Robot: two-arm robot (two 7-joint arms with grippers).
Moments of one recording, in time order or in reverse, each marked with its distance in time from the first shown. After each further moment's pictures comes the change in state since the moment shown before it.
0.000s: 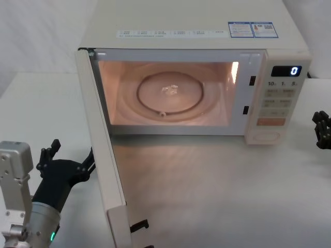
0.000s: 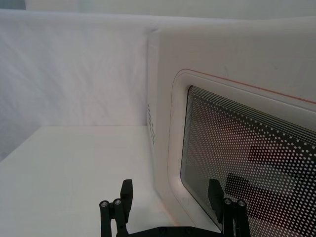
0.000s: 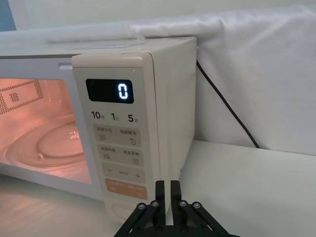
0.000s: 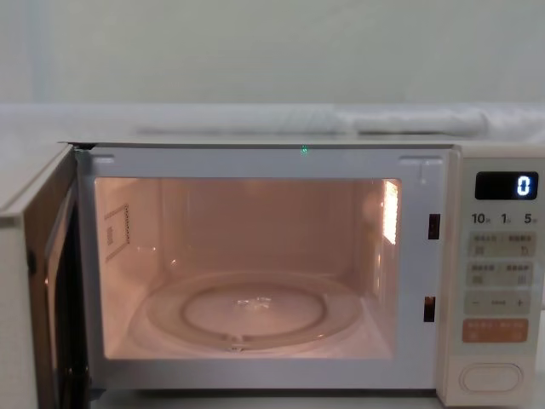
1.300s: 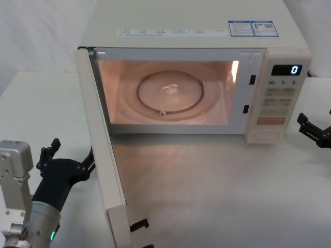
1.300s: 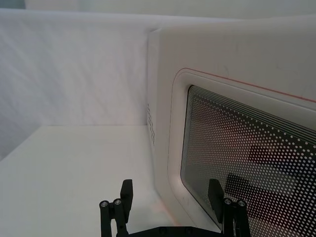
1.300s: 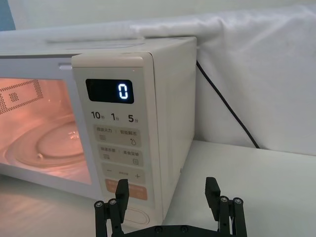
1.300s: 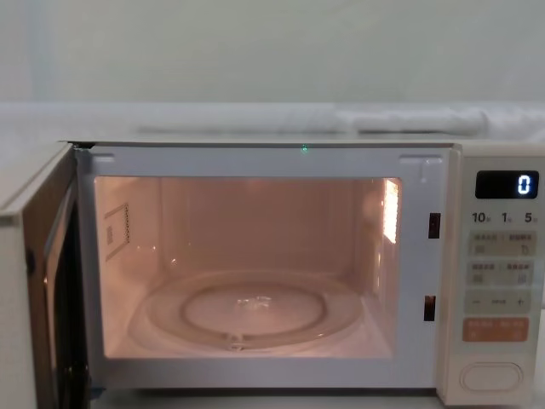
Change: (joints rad) left arm 0.000 0.000 0.000 0.000 0.000 0.000 0.000; right arm 0.000 -0.003 0.000 -0.003 -0.005 0.000 -0.002
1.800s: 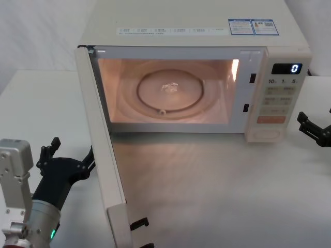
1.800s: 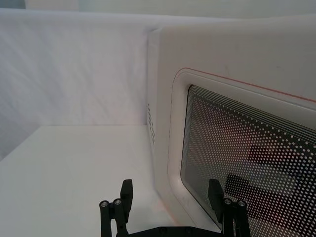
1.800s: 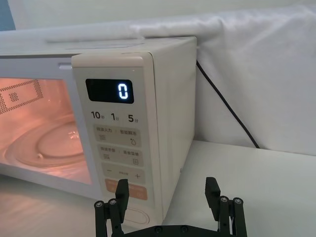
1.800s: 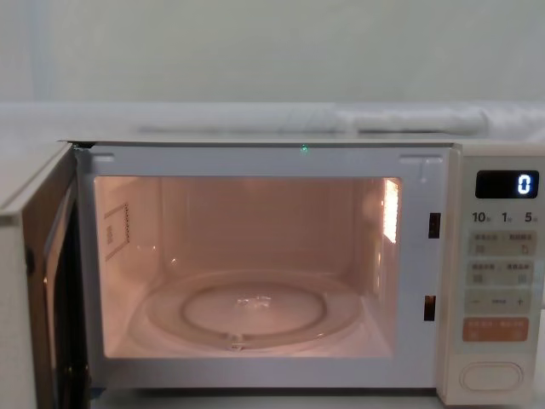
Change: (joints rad) left arm 0.000 0.000 0.000 0.000 0.000 0.000 0.000; right arm 0.000 0.000 0.000 0.000 0.000 0.000 0.000
